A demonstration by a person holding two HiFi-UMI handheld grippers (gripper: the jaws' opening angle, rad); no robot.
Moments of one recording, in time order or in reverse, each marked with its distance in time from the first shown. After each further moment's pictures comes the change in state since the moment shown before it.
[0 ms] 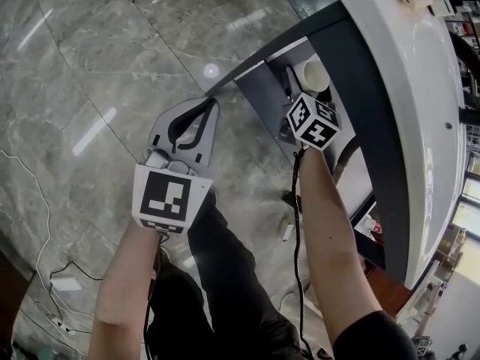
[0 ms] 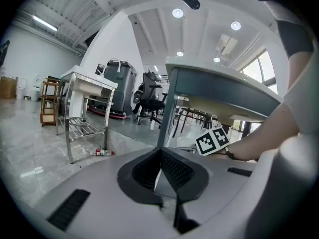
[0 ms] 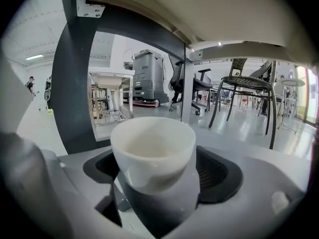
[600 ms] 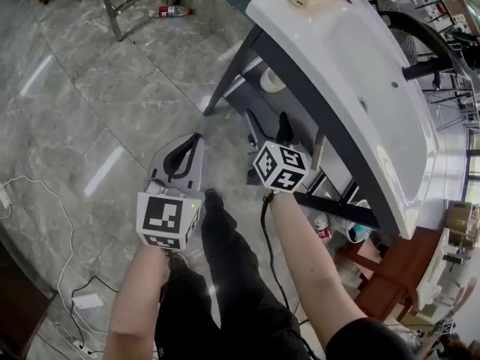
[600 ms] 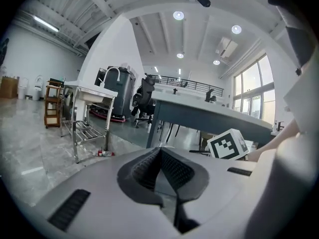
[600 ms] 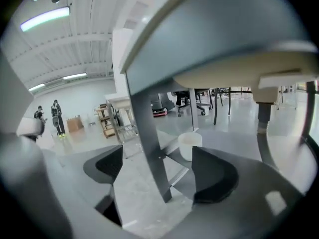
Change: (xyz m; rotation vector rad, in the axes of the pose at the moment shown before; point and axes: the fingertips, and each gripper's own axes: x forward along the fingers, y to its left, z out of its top) left arm -0.112 -0.047 0.054 -0.013 0.018 -0.013; right arm -0.174 0.087 0.034 0.197 -0.055 0.118
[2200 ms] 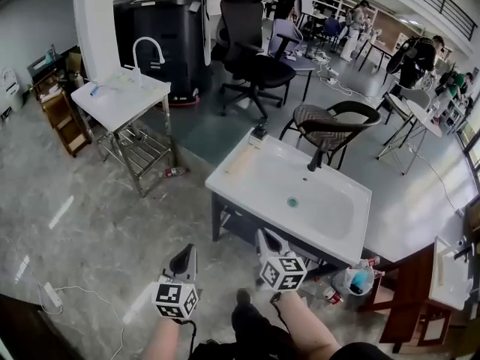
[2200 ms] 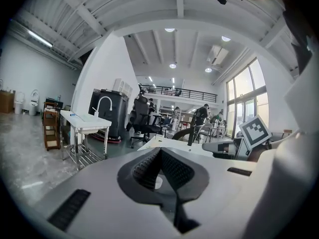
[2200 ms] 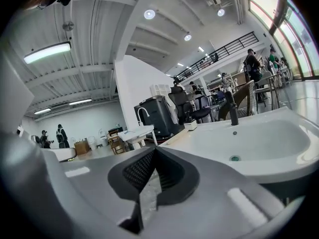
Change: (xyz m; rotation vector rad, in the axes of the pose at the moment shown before) left arm -0.146 -0.083 0.222 0.054 -0.090 -0.036; right arm -0.251 0.065 0.237 0.099 -0.170 0.067
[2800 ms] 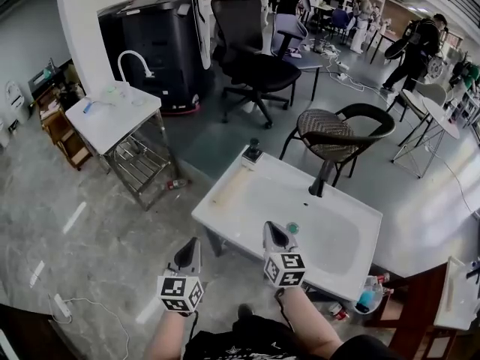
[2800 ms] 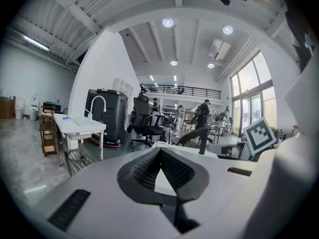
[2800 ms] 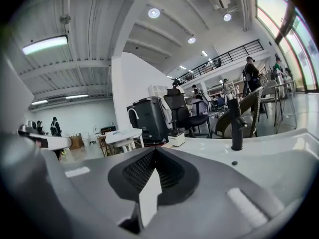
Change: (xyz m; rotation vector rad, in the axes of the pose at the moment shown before) left arm 0.161 -0.011 0.045 0.032 0.001 0.051; right arm 0.104 -0.115 0.069 -0.078 -0.020 -0.034
